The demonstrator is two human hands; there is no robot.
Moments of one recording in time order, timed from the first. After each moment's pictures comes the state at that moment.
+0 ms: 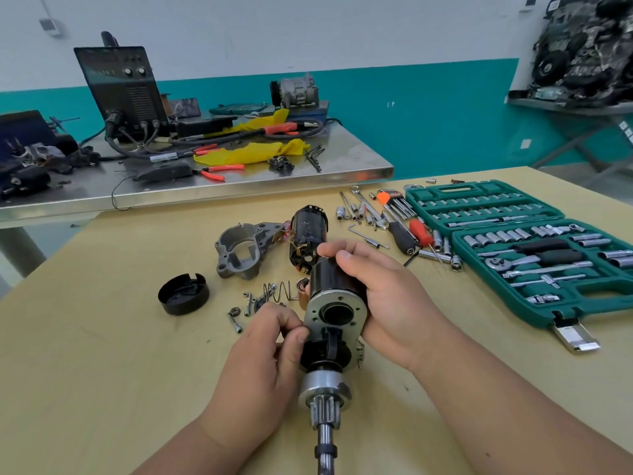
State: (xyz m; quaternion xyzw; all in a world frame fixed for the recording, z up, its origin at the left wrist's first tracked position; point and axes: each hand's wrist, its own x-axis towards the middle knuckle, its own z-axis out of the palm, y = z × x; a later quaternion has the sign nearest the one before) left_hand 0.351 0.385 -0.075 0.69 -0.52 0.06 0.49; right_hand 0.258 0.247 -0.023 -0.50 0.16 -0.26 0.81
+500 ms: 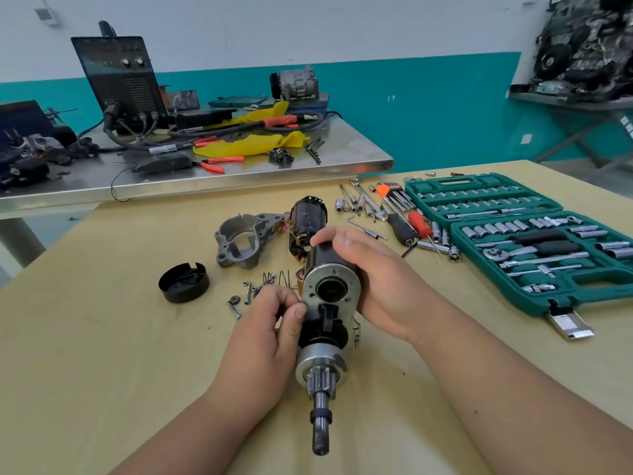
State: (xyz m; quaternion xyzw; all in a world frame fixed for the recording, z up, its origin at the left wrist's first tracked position) left_hand 0.352 0.379 -0.076 0.72 -0.48 0.02 0.50; right_hand 0.260 0.235 -0.023 -0.59 0.09 -0.20 0.78
